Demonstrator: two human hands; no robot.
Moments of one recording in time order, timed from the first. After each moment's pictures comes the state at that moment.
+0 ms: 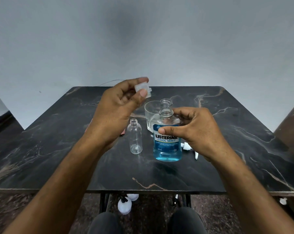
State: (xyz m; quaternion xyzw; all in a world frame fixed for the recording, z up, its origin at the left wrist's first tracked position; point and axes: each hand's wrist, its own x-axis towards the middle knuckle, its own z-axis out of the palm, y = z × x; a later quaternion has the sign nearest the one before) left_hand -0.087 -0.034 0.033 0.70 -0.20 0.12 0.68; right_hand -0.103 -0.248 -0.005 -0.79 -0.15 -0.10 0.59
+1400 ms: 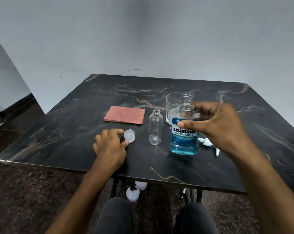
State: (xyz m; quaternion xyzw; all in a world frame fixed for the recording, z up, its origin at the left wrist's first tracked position) left_hand -0.098 0.034 -0.103 0.94 0.15 0.08 0.30; right_hand -0.090 -0.239 -0.018 -0.77 -0.18 -0.08 0.61
